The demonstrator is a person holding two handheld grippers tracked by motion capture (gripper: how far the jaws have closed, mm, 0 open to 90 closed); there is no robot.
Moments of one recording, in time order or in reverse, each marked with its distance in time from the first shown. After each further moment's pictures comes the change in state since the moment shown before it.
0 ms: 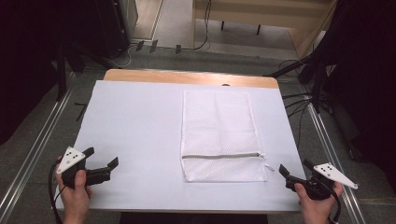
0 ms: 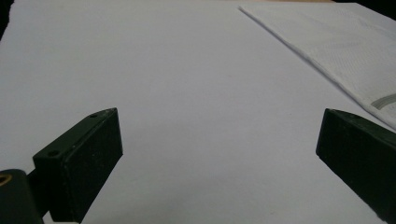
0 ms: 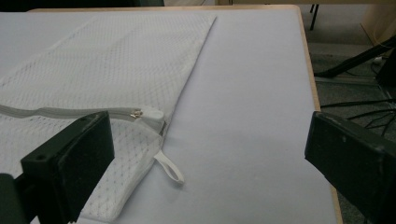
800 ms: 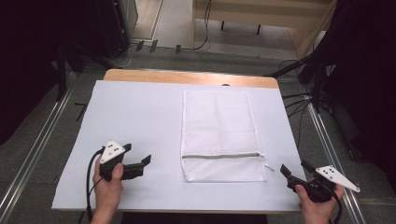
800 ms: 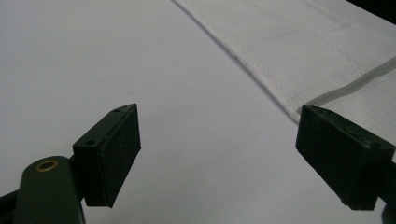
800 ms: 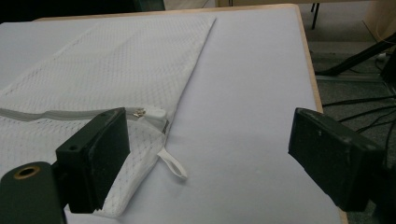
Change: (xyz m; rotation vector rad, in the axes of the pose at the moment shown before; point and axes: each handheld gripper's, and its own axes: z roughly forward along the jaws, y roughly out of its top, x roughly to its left) left arm -0.078 0.027 0.050 0.089 -0.124 0.066; right arm -0.001 -0.005 -0.005 -0.016 0.009 0.034
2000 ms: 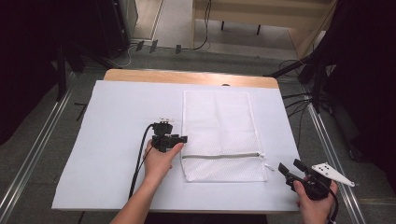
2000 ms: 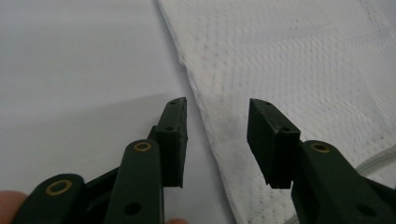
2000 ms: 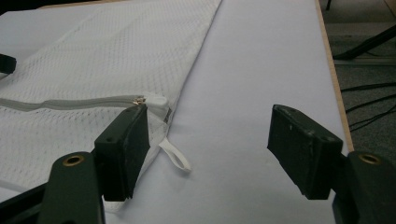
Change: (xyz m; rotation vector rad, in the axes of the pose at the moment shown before) left arm -0.042 0.050 0.136 0.309 -0.042 -0.278; right arm -0.004 -0.004 0.012 0.059 0.037 0.021
